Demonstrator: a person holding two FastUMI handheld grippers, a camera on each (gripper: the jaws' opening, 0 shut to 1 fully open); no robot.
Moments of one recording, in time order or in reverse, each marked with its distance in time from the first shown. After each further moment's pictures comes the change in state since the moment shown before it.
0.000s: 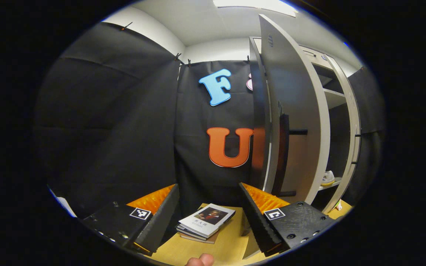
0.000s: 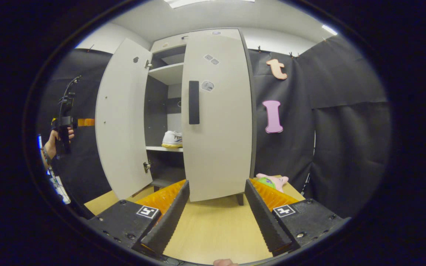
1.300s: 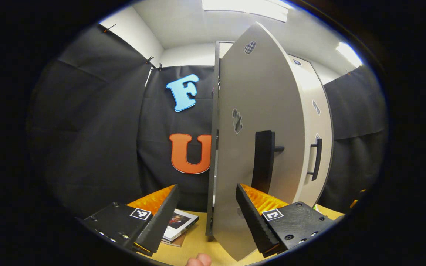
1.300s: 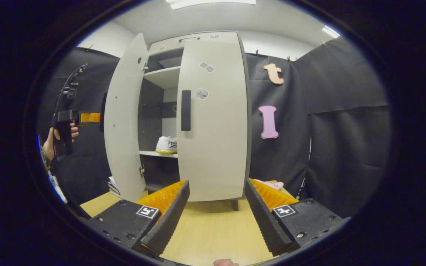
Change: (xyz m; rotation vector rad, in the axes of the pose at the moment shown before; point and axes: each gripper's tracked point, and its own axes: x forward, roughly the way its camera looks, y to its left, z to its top) left arm -0.010 -0.119 0.022 -0.041 -0.064 -0.214; right arm 0.008 -0.011 0.018 -0.004 -0.037 -0.037
